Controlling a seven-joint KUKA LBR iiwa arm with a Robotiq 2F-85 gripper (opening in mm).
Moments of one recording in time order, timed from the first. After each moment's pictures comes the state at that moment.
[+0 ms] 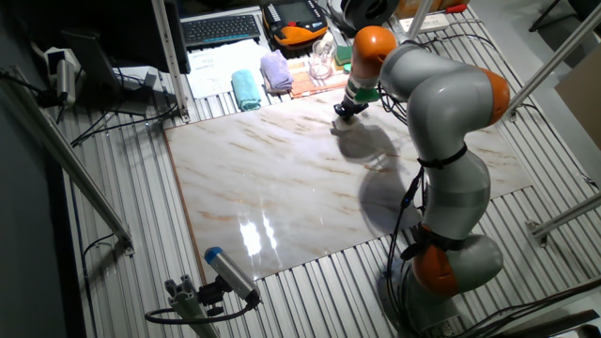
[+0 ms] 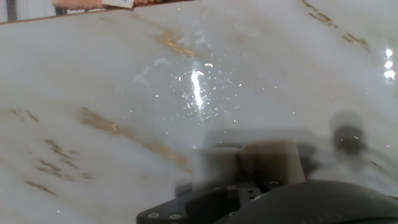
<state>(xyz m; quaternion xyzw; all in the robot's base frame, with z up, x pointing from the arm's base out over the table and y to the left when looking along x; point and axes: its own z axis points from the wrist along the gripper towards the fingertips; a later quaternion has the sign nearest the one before) 0.638 -0.027 0.057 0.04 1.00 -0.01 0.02</state>
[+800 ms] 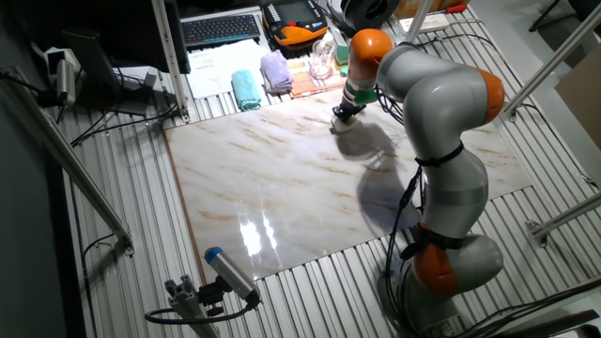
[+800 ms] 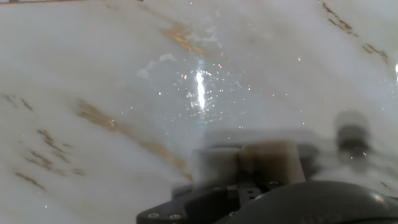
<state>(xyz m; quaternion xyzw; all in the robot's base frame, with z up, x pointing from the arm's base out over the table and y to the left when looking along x) 0.643 -0.032 0.042 -0.01 1.00 0.00 0.03</state>
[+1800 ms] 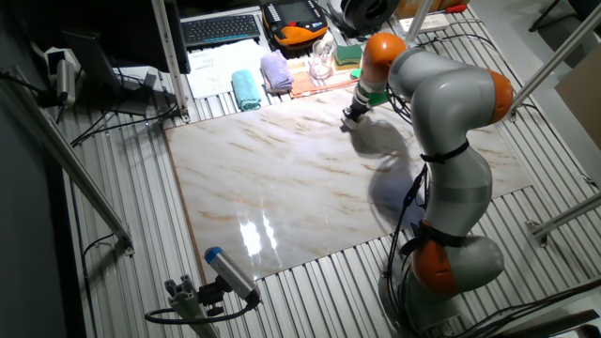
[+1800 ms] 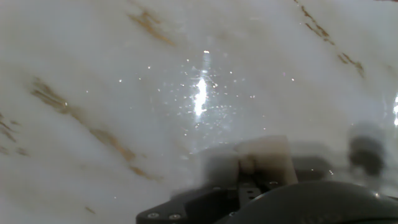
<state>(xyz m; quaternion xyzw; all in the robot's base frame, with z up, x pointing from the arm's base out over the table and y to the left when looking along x) 0.640 -0.079 0.028 -0.06 1.00 0.01 0.04</state>
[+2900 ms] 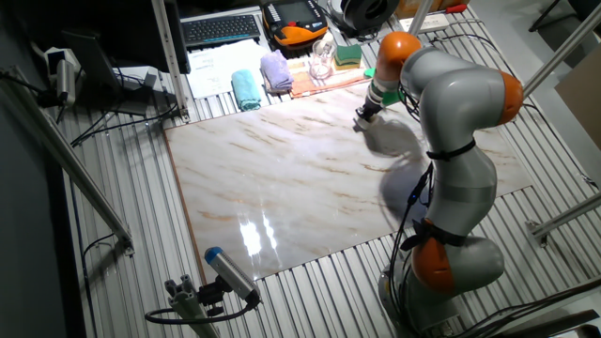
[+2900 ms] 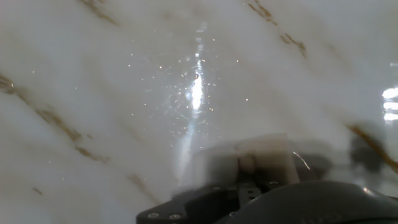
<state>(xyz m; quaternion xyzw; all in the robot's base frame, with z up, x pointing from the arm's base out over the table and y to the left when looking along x) 0.632 -0.114 0.031 -0.05 1.00 0.00 0.03</state>
